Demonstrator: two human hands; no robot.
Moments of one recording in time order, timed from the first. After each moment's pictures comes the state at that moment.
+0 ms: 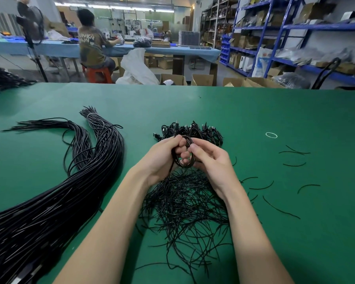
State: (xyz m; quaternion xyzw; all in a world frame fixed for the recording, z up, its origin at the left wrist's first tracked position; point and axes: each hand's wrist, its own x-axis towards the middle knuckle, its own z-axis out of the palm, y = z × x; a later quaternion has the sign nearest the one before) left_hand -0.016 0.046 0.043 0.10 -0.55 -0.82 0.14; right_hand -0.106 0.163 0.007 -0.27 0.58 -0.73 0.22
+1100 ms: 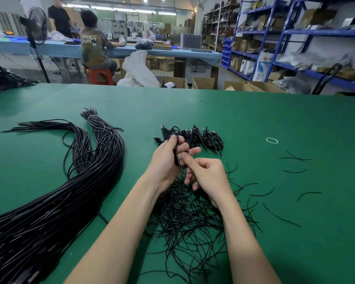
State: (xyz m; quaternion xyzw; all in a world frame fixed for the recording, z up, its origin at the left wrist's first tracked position) left_hand -0.034 0.052 0.039 0.16 -0.44 -0.85 0.24; right_hand -0.093 0.160 0.011 -0.26 0.67 -0.65 0.23
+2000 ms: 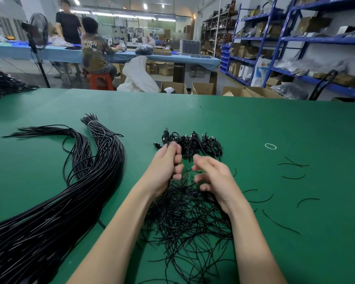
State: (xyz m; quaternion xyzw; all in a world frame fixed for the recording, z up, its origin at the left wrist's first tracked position) left_hand -0.024 0.043 0.036 0.15 -0.60 -0.75 0.22; right_hand -0.104 0.175 0.022 -0.24 0.63 -0.68 0.29
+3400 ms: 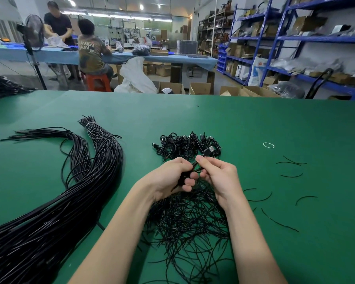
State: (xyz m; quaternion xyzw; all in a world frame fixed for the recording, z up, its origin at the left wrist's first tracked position) left_hand -0.018 0.055 0.046 0.17 -0.58 -0.80 0.00; right_hand -0.111 0.167 0.018 -0.13 0.60 -0.76 0.21
